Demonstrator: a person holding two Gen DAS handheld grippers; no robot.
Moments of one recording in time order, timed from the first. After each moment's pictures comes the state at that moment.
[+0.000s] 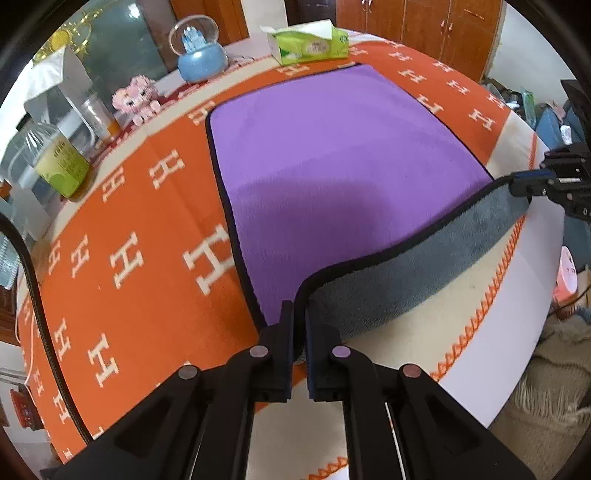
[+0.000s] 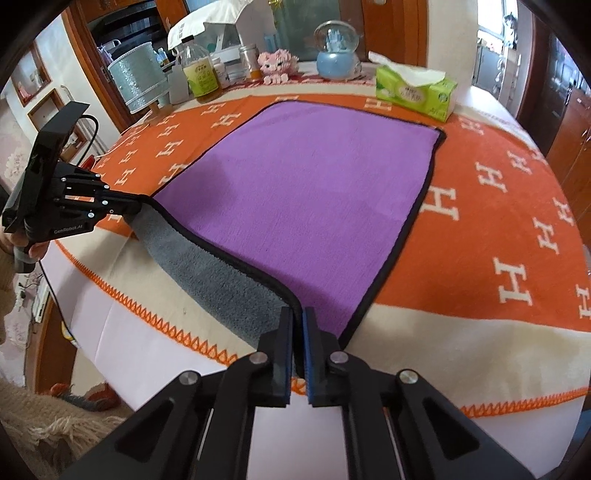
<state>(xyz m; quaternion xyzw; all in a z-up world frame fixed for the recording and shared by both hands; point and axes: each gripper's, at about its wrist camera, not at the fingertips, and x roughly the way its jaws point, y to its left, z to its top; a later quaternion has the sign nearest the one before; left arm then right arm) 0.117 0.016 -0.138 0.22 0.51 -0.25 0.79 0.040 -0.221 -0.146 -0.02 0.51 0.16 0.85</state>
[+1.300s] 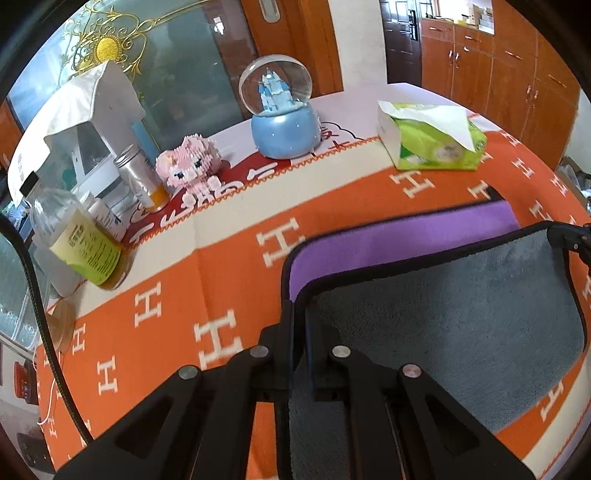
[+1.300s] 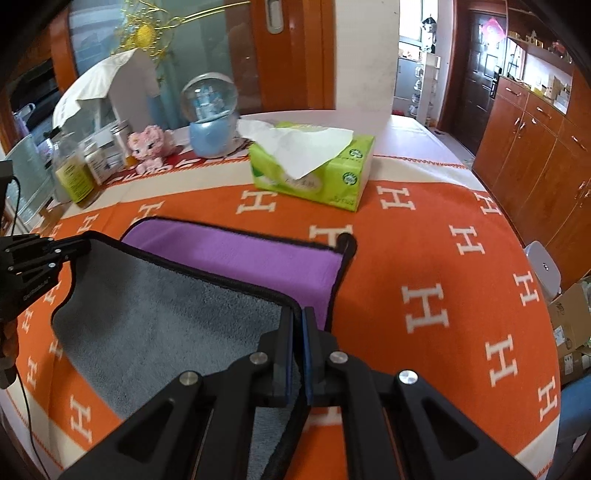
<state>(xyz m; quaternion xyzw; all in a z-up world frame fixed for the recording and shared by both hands) 0.306 -0.049 -0.130 0.17 0.44 -0.13 0.87 0.221 -0.276 -0.134 0.01 0.45 0.00 0.89</state>
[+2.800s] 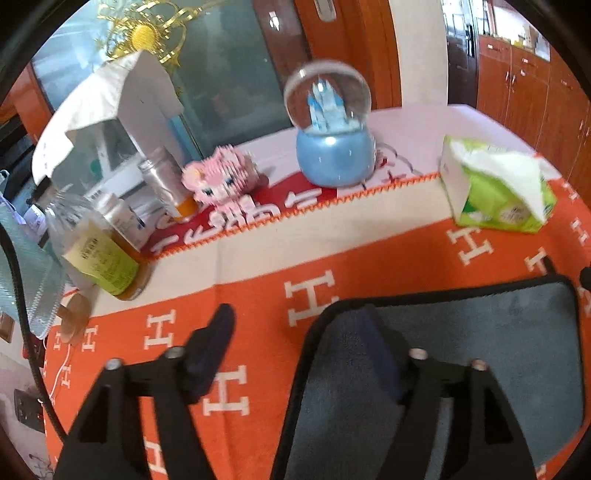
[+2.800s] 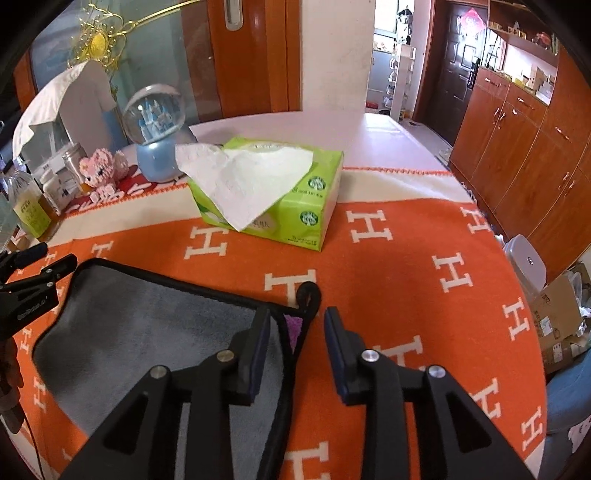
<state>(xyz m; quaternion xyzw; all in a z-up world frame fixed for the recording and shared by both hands) 0.356 -0.064 -0.124 0.13 0.43 -0.03 0.89 0.275 -0.299 -0.125 0.02 0.46 -0.05 0.89</state>
